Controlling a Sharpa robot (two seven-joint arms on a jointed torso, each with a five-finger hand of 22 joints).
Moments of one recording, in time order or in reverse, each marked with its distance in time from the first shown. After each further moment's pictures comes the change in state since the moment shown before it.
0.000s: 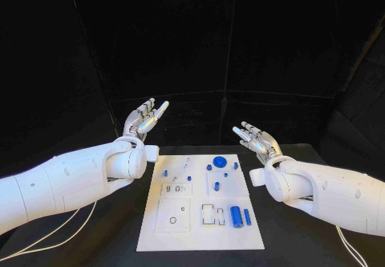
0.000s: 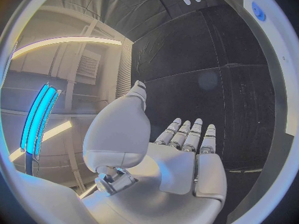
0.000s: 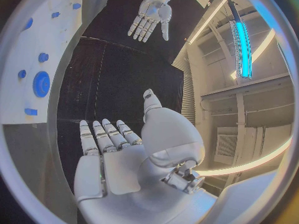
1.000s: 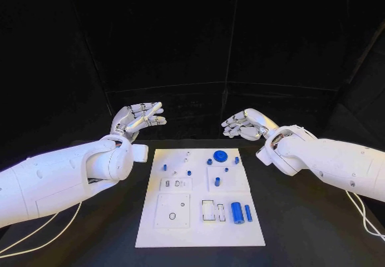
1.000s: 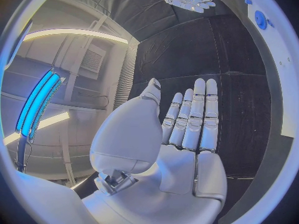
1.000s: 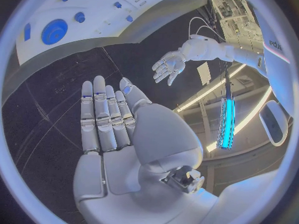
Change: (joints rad) left arm 0.017 -0.123 -0.003 0.115 0.006 0.111 0.019; left_hand 0.203 0.093 0.004 -0.054 0.000 0.628 0.079 0.144 0.061 0.781 0.062 0.169 0.050 0.854 -0.041 0.260 0.151 0.038 0.847 -0.034 0.400 0.180; right arm 0.151 0.037 -0.024 -0.115 -0.808 0.090 -0.167; right_hand 0.270 -0.051 0.211 -0.308 0.004 0.725 0.078 0.096 0.044 0.828 -0.073 0.101 0.037 0.974 -0.141 0.268 0.130 0.125 0.675 -0.081 0.355 0.157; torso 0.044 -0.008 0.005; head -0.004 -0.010
